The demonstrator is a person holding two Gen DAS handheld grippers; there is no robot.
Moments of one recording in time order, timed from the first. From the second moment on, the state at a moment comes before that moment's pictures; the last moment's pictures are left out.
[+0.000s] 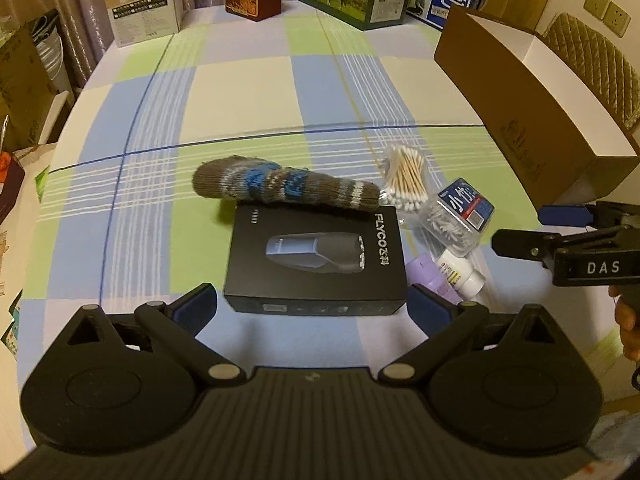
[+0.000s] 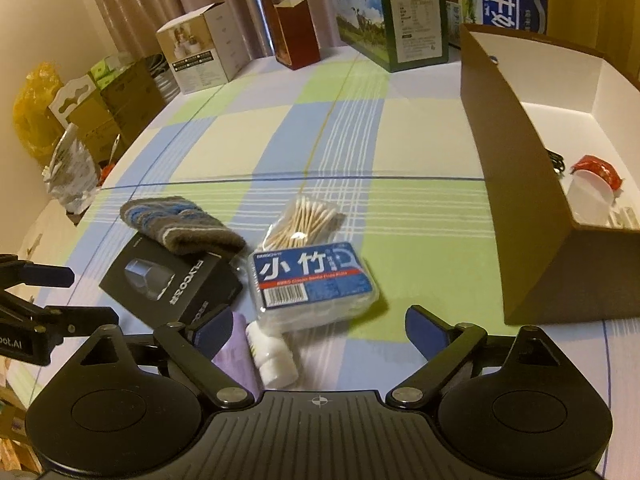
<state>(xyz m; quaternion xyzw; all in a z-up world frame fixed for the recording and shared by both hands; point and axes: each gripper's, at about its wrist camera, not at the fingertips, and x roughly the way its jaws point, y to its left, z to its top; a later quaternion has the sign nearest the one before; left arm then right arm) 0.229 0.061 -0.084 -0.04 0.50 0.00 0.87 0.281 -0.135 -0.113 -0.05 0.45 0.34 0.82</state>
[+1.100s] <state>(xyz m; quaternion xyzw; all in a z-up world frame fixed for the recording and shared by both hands) 0.216 0.144 -0.133 0.01 0.55 0.19 0.81 0.315 -0.122 -0.131 -0.08 0.47 0.38 0.79</state>
